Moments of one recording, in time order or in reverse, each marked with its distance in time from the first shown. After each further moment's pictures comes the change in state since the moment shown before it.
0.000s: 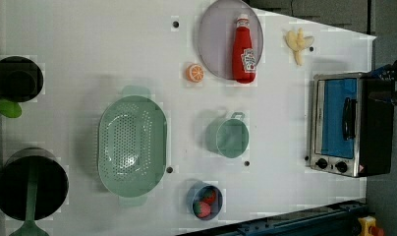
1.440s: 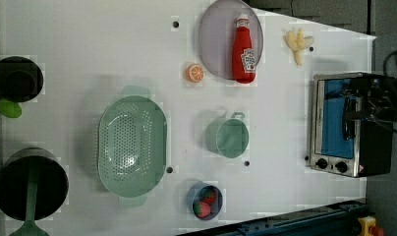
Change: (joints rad) arm -0.067 0.094 0.064 -0.087 0.010 -0.005 -0.248
